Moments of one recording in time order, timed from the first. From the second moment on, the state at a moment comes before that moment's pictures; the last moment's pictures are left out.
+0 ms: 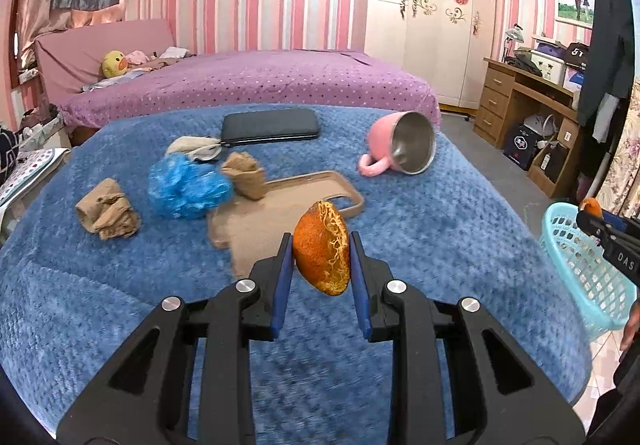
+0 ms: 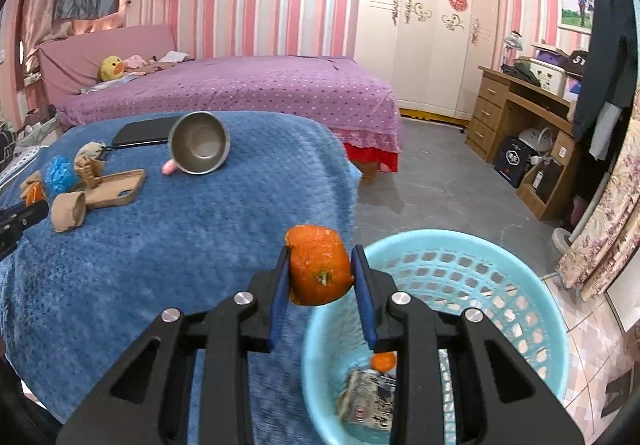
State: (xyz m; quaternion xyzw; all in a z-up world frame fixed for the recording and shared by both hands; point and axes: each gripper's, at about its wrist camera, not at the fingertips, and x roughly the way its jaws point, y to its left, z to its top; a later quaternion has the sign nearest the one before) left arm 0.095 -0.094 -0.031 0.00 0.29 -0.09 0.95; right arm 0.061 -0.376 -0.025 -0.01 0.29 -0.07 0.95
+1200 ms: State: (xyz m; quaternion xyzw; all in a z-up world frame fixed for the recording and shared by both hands) left arm 0.074 -0.350 -0.036 0.06 0.28 -0.23 0.93; right arm 0.026 -0.524 -0.039 0.03 0.30 -0.18 0.94
